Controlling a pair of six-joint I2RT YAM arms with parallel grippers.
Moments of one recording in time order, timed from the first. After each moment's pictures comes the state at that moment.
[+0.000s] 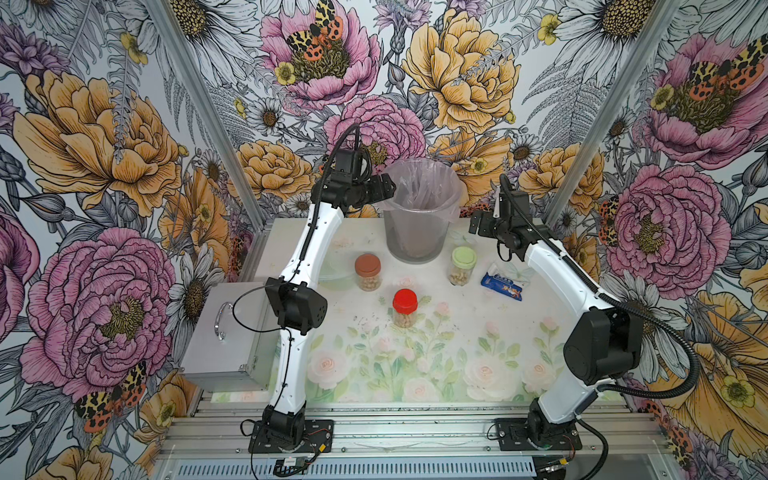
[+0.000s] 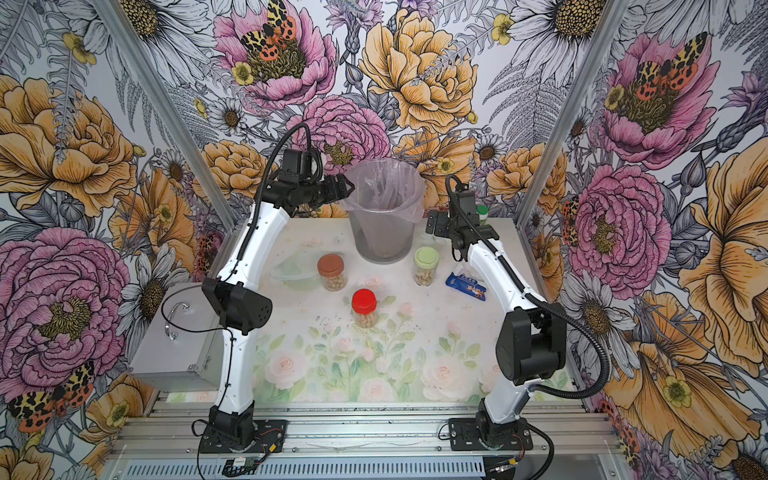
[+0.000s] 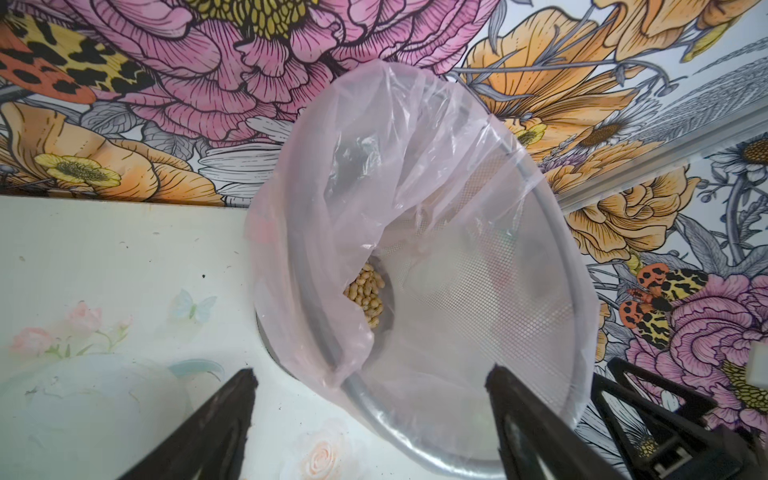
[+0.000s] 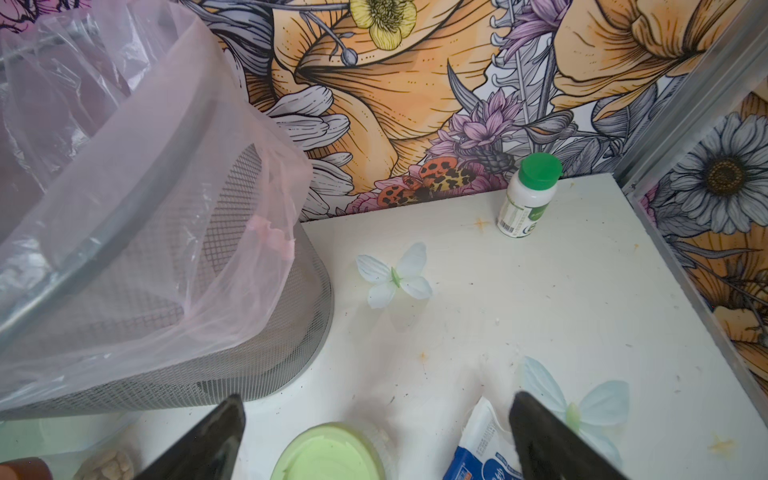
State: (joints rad) left arm -0.32 2.29 2.66 -0.97 0.23 -0.49; right arm 0.18 1.71 1.56 -0.47 0.10 0.27
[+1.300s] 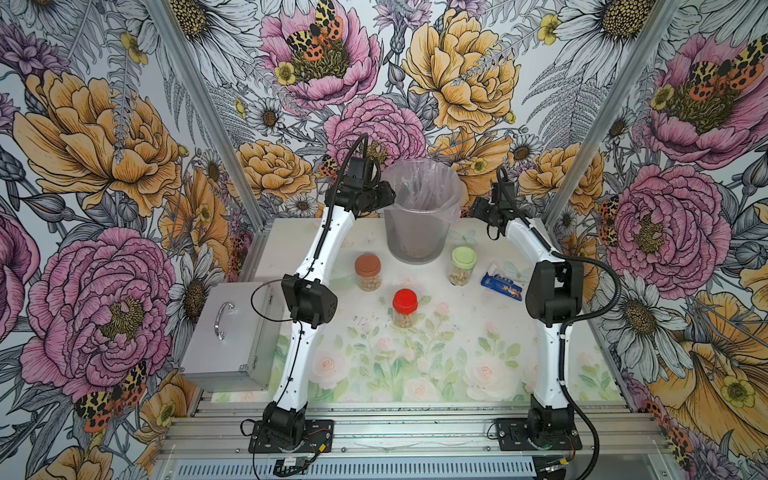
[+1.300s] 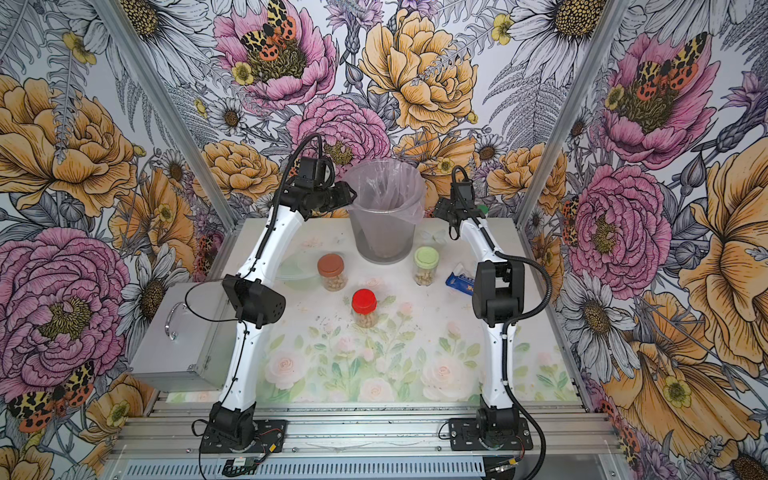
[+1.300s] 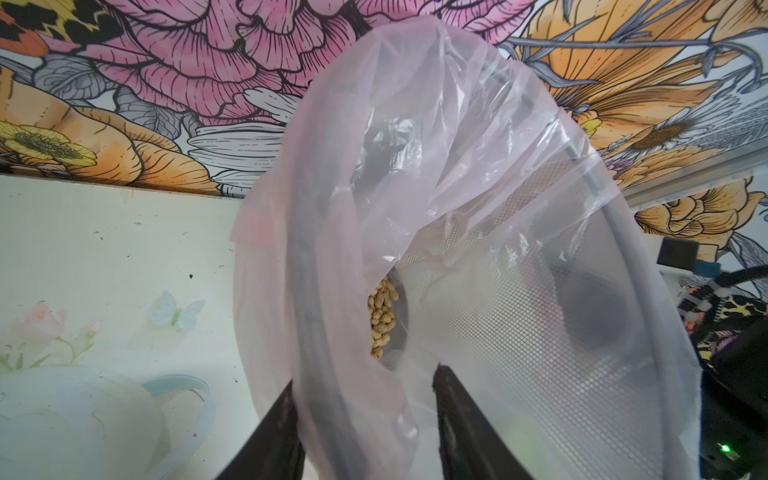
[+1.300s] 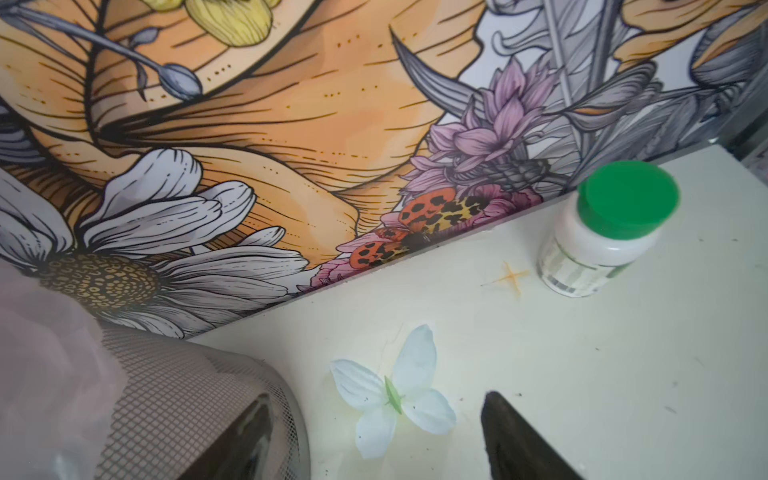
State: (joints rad) left arm -0.34 2.45 2.79 -0.98 0.19 -0.54; right arm 0.08 2.32 2.13 -0.43 0.03 0.43
